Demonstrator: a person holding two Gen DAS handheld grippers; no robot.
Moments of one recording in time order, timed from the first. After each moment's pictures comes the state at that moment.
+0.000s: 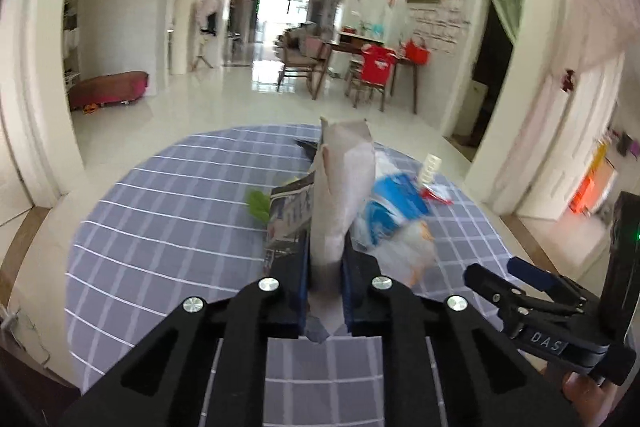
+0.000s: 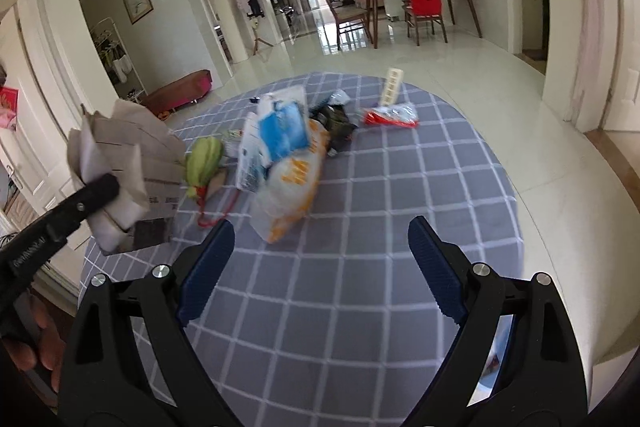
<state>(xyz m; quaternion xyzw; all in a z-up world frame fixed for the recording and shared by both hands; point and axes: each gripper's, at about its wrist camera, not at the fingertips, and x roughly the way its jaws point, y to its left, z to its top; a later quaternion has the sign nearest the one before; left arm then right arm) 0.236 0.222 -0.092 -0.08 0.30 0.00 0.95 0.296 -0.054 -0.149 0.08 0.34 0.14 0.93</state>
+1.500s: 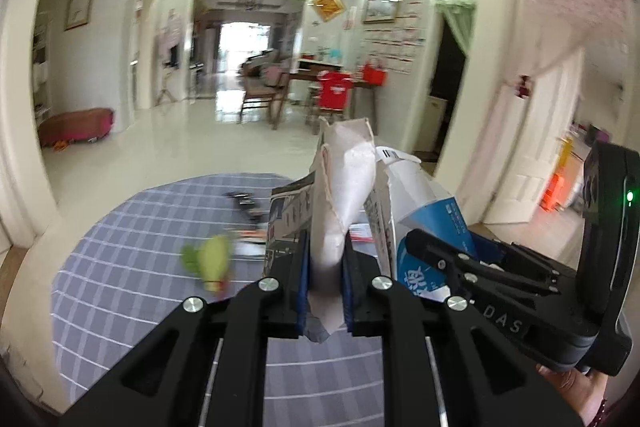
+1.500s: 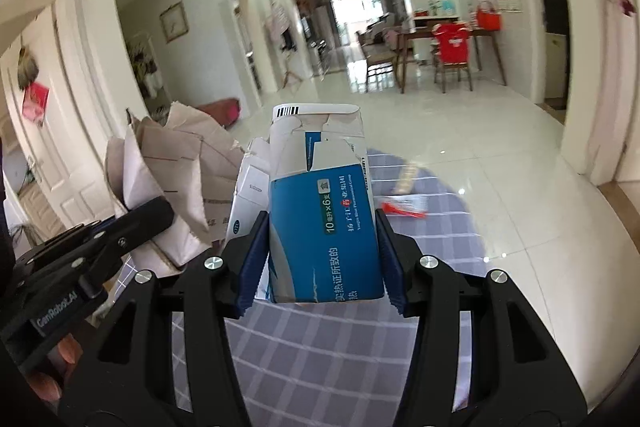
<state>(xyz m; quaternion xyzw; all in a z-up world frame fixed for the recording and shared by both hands) 0.215 0.142 -0.042 -0.05 0.24 -0.10 0.96 0.263 -0.109 -0.072 0.08 0.25 0.17 0.95</state>
